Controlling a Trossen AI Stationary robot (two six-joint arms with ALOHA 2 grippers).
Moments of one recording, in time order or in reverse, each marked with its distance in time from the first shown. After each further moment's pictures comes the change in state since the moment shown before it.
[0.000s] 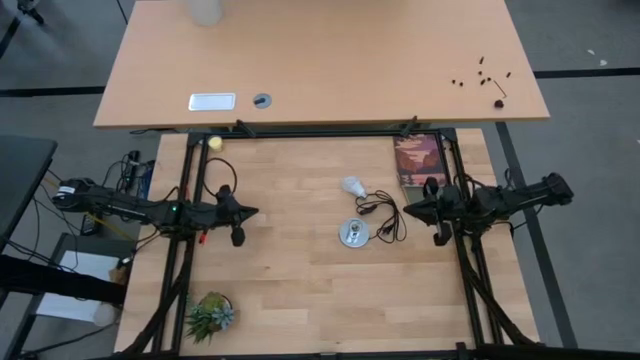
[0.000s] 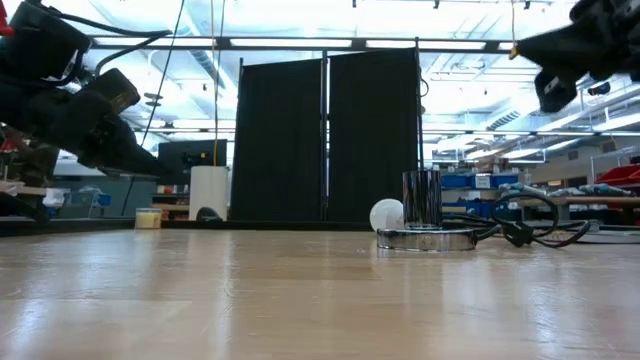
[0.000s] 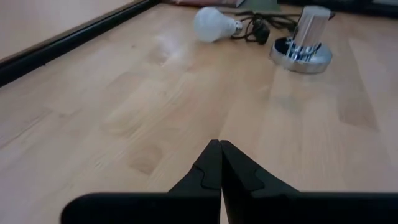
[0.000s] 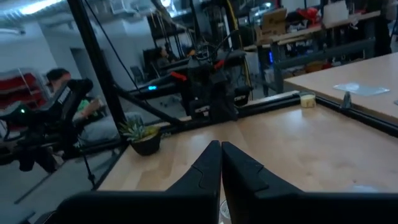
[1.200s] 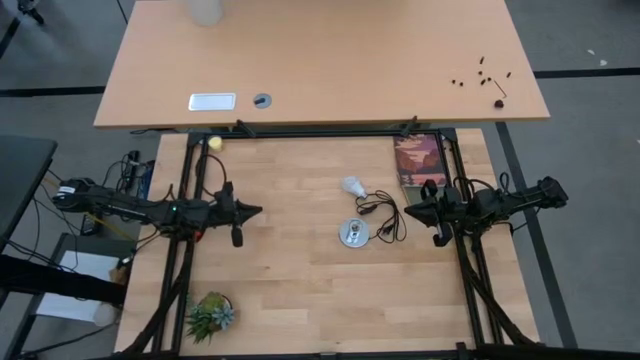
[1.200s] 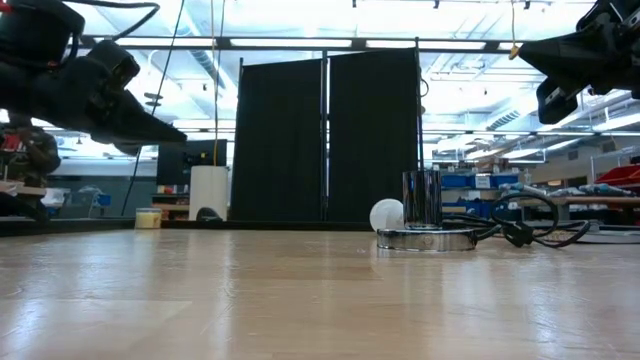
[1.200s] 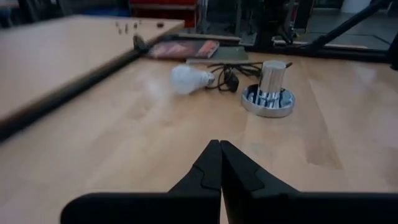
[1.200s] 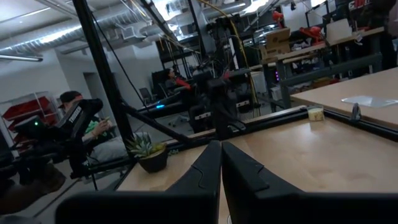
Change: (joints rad) left arm 0.000 0.000 0.001 0.203 0.059 0.134; right arm 0.001 -0.100 -0.128 0.137 -0.005 0.001
